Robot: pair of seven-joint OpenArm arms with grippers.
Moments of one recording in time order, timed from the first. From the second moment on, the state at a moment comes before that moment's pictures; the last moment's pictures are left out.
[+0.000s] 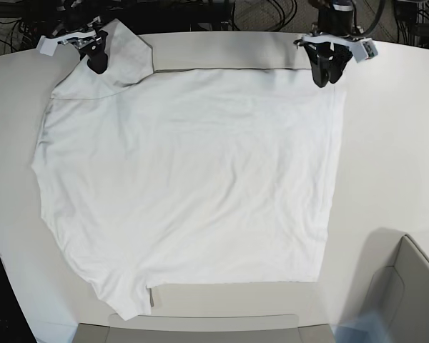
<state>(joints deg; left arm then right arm) 52.5 -8.1 -7.9 110.2 -42.0 -3.0 0.7 -45.6 17.0 11.4 90.6 65.4 18.5 -5.3</state>
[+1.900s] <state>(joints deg) 29.7 -9.0 -25.4 82.9 -59.8 -16.5 34.9 -44.0 17.3 13.7 90.6 62.0 17.8 -10.0</state>
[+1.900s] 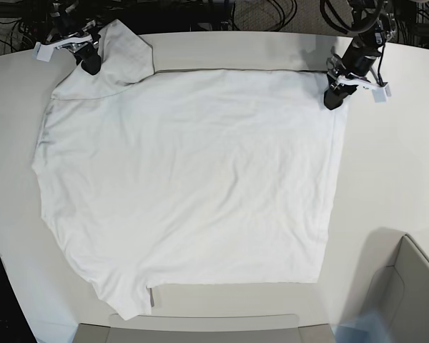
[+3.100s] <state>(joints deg) 32.8 -13.3 -35.6 92.9 -56.8 -14.6 51.7 -50.4 12.5 26.3 105.8 60.1 16.6 -13.5</state>
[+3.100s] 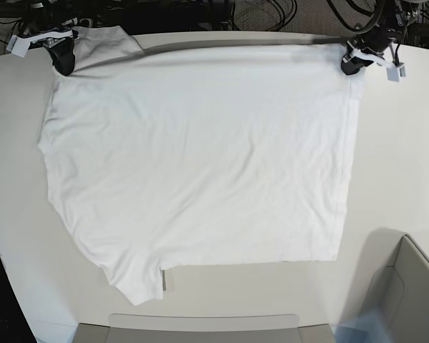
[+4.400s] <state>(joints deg) 3.7 -13.0 -26.5 86.5 -51.1 16.7 55.9 -1.7 11.6 26.1 95.2 8.9 27.9 -44.3</state>
